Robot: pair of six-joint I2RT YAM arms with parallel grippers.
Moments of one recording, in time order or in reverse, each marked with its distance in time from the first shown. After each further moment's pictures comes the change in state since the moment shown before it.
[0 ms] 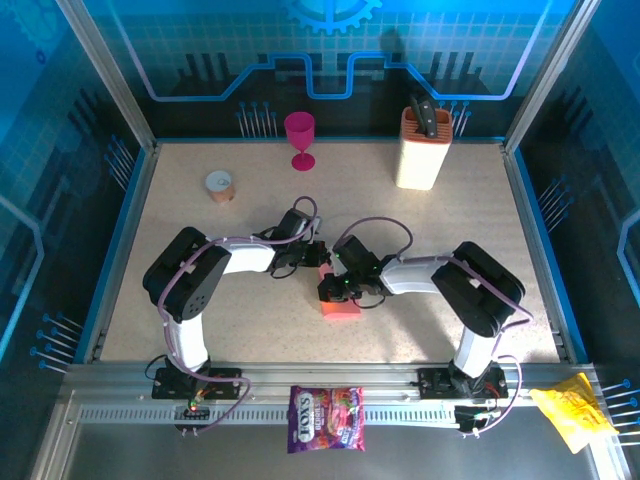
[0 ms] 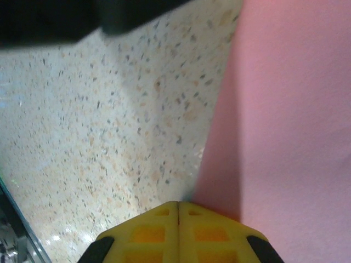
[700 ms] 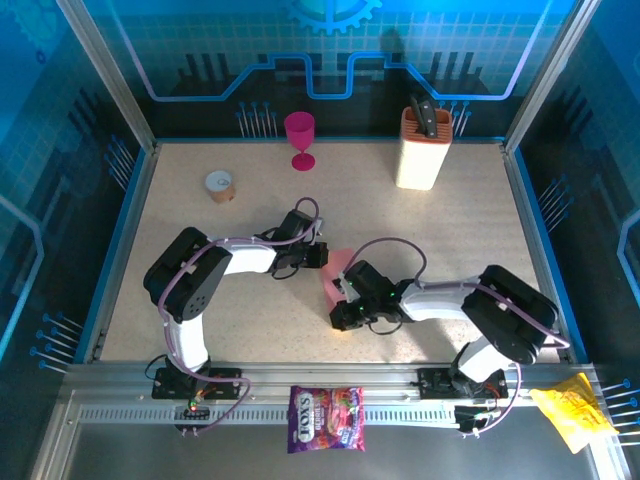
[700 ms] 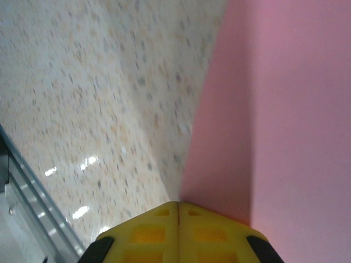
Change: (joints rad) left arm -0.009 0.000 0.000 0.000 0.007 0.000; right arm 0.082 -0.230 -0.243 -0.011 -0.008 0.007
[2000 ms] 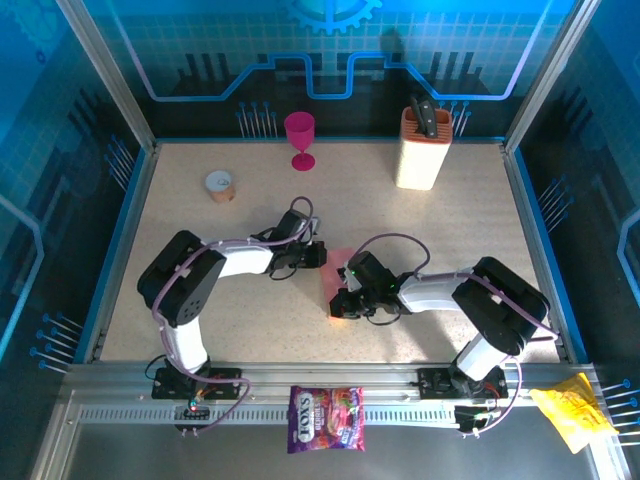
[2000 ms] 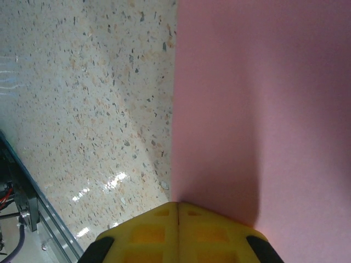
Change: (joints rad) left arm 0.000 -0.073 -0.034 -0.019 0.018 -0.103; right arm -0.079 0.086 0.032 0.102 -0.026 0.112
